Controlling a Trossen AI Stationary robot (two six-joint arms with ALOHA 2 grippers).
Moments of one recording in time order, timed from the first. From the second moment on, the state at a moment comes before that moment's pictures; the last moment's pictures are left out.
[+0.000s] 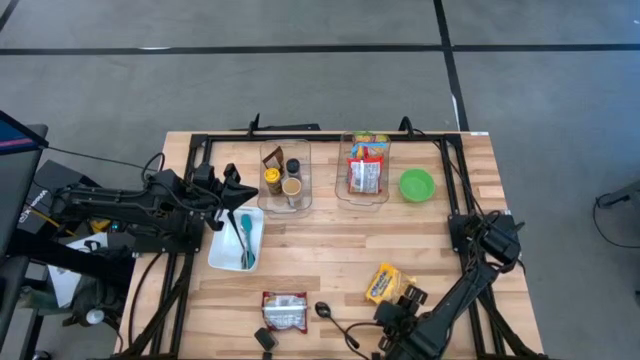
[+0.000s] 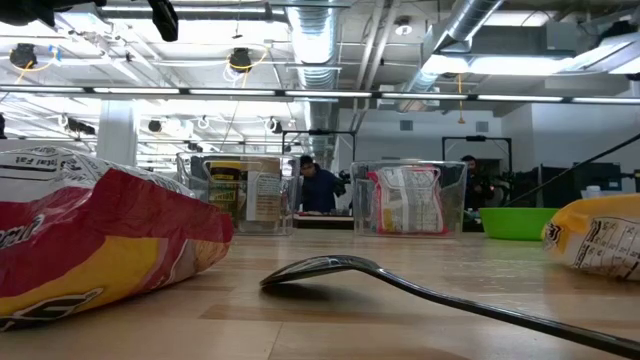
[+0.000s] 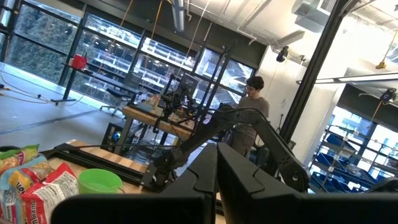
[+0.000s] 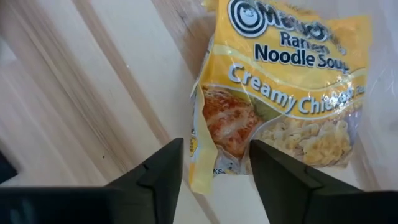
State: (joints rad) left arm -0.01 0.58 0.41 0.45 -0.05 -0.38; right arm 0.88 2.10 1.59 -1.22 0.29 1.39
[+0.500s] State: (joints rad) left arm -0.01 0.58 0.41 0.45 -0.05 -0.38; right arm 0.88 2.10 1.58 -1.20 0.27 1.43
